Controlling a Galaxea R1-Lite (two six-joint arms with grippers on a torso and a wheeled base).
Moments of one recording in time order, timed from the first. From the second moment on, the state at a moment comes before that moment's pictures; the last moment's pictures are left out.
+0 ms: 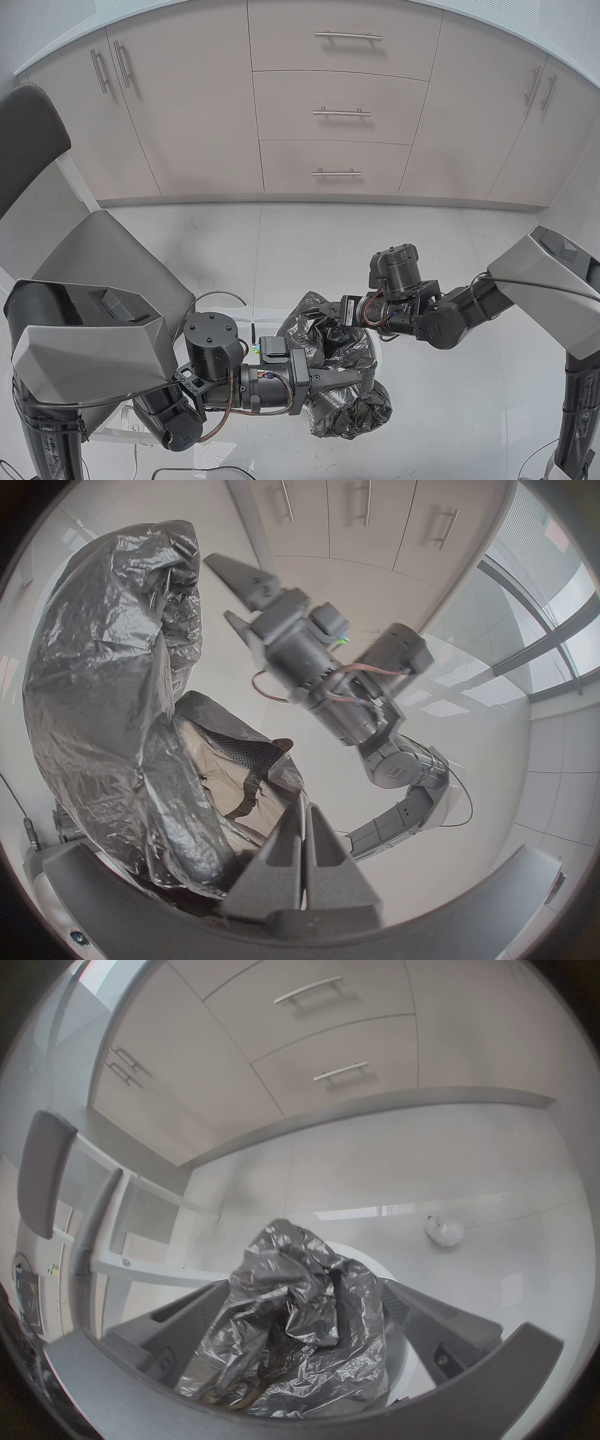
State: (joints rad) left arm -0.67 2.26 -0.58 -1.53 -0.79 -1.33; right arm 0.55 2.28 -1.22 -0.47 -0.05 0.44
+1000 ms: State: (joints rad) left arm -0.66 2.24 -0.59 -1.53 -0.76 -1.33; right arm 0.42 2.10 -0.41 -1.31 0.16 -0.23
